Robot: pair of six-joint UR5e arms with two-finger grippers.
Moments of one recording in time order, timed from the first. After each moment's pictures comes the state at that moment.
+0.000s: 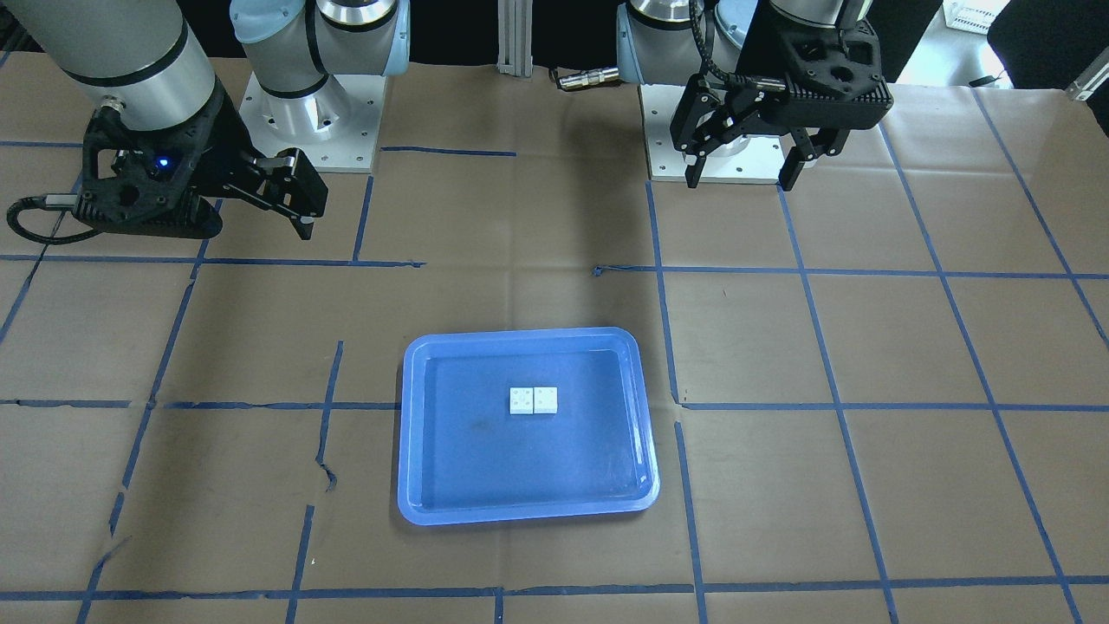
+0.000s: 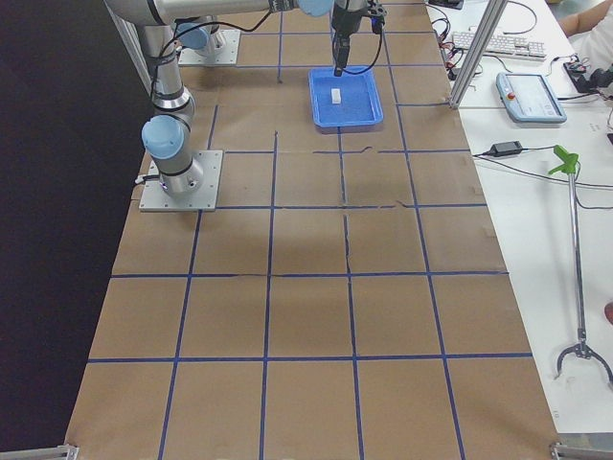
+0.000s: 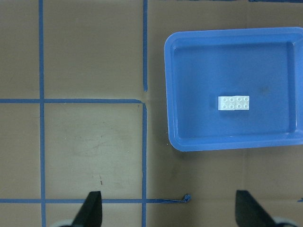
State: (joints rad) left arm -1.61 -1.48 -1.57 -1.55 1.56 -0.06; right arm 1.60 -1.44 1.36 -1.39 -1.57 0.08
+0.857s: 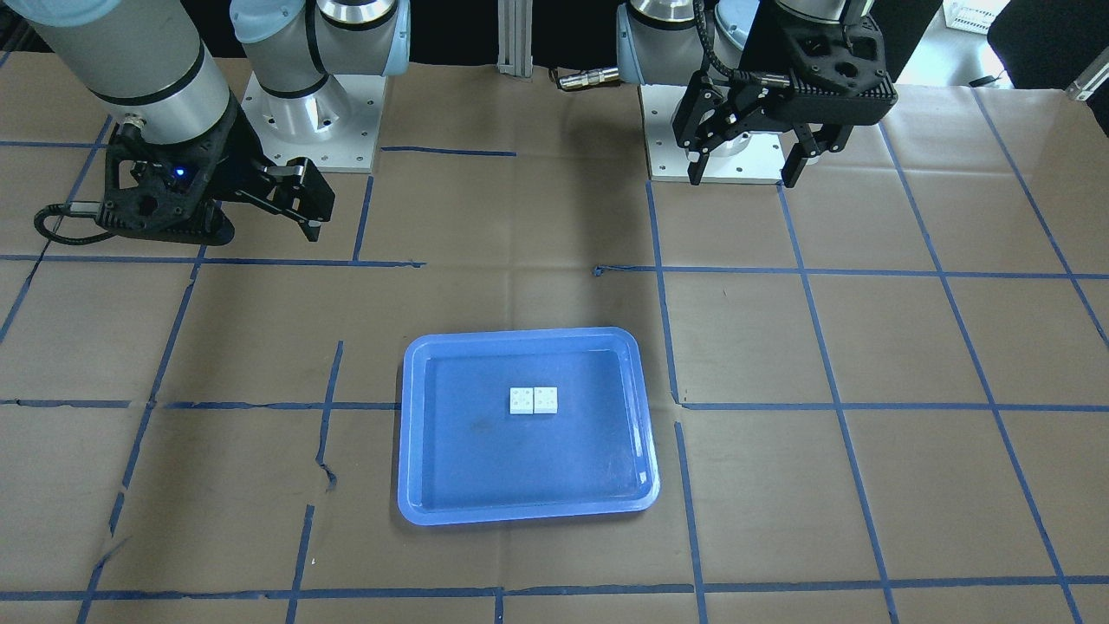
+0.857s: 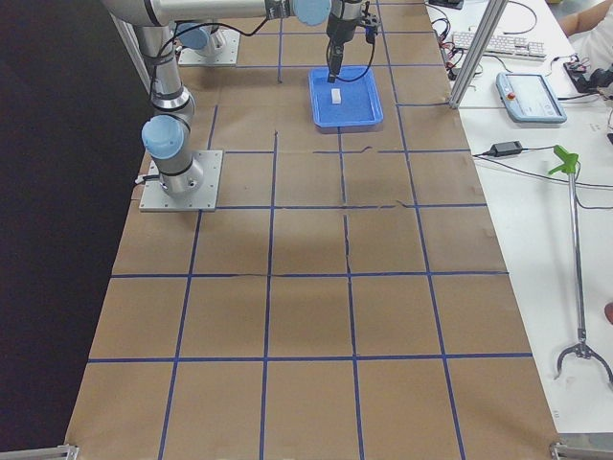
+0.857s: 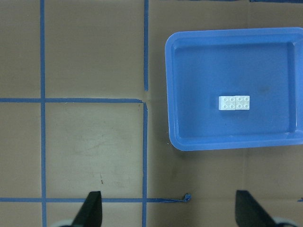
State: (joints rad) left arm -1.61 -1.48 -1.57 -1.56 1.56 -0.06; right arm 1.59 -1.47 1.44 -1.42 -1.57 0.10
